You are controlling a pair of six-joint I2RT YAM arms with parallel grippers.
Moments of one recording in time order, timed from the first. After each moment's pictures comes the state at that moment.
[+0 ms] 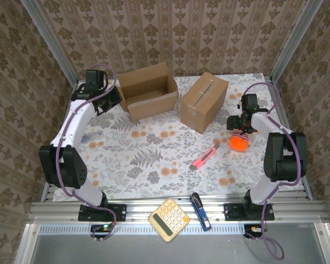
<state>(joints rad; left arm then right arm) -0.14 1.62 1.50 -0.72 0.22 -0.64 -0.07 1.68 1.08 -0.54 0.07 0.08</state>
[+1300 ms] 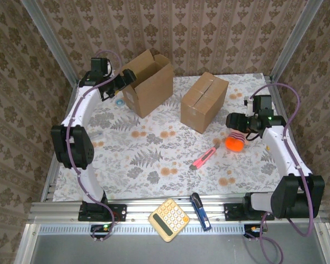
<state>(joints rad) -0.13 1.88 1.76 -0.60 0.35 -0.57 -0.07 1.28 1.05 -0.69 -0.11 0.14</state>
